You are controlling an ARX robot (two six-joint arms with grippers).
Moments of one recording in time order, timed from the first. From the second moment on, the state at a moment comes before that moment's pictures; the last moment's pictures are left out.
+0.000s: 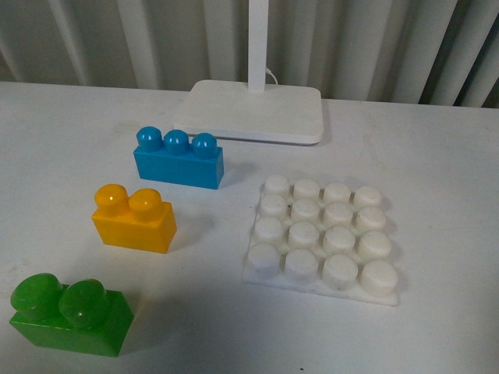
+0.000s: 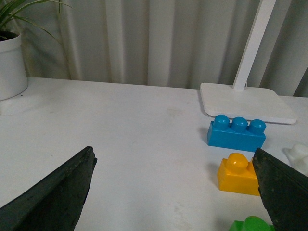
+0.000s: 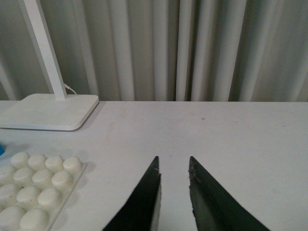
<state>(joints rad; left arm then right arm) 0.00 0.00 0.01 0.00 0.00 0.00 0.00 0.00 0.01 0.00 0.00 0.00</state>
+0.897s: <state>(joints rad) -0.10 1.26 0.82 -0.35 0.51 0.94 0.00 0.00 0.01 0.00 0.00 0.00</state>
